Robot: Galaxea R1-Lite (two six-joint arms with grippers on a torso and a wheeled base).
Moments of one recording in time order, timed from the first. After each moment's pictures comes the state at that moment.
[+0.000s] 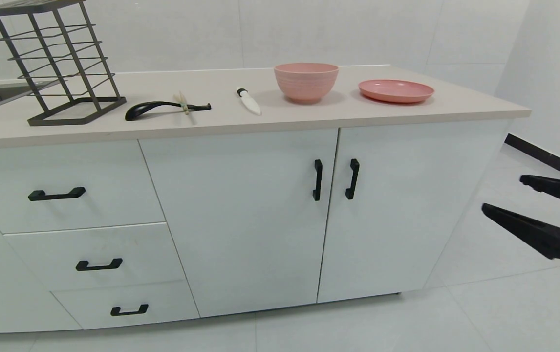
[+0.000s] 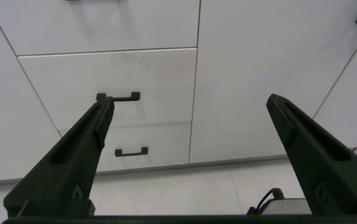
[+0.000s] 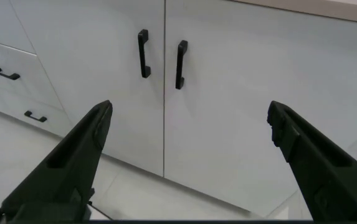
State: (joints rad) left arm 0.00 0.00 0.00 0.00 -0.01 0.00; right arm 0.13 1.14 -0.46 -0.53 0.38 -0.11
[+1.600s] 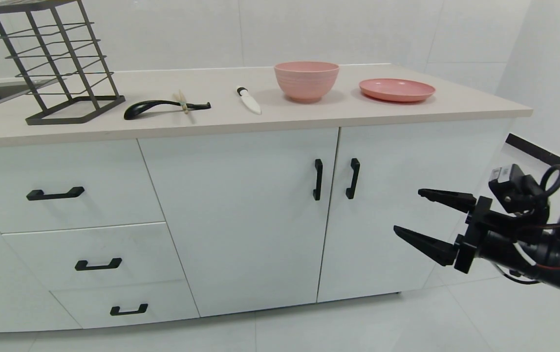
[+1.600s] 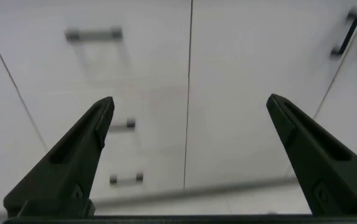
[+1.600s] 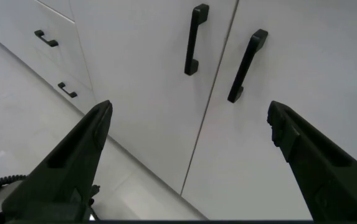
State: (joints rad) left arm 0.00 0.00 -0.05 -0.10 -0.04 0.00; right arm 0.22 1.64 -0.30 -1.16 0.57 -0.19
